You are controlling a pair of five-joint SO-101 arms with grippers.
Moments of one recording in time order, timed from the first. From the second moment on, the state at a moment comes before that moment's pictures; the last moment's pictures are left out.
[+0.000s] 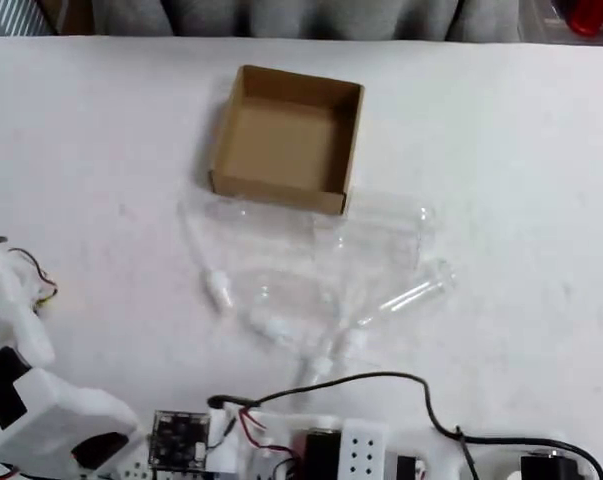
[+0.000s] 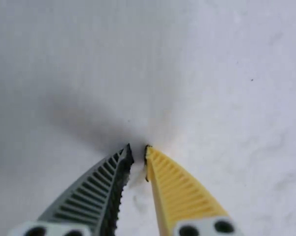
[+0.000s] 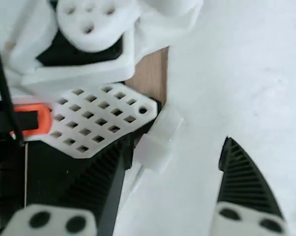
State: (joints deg) left arm -46.6 6.8 36.0 45.4 18.9; right arm -88.4 -49.1 78.6 30.9 4.9
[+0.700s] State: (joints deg) left arm -46.6 6.8 36.0 45.4 18.9; right arm -88.3 -32.4 75.2 25.3 4.9
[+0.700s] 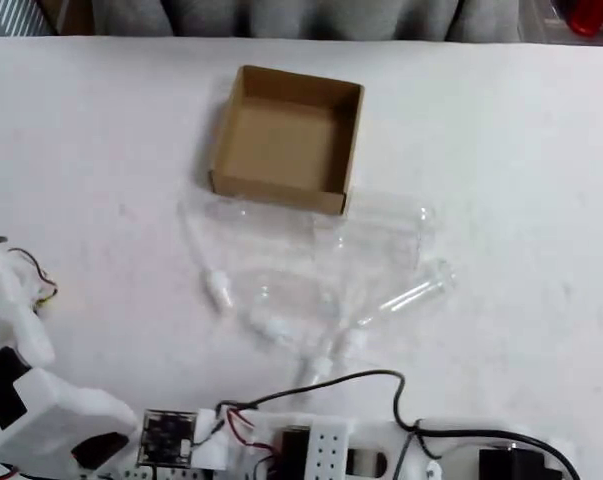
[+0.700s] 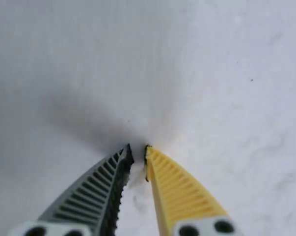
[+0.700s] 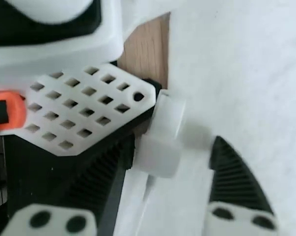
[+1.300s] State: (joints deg) left arm -46.6 6.8 36.0 45.4 18.2; right arm -67.3 -32.4 67.9 37.3 4.9
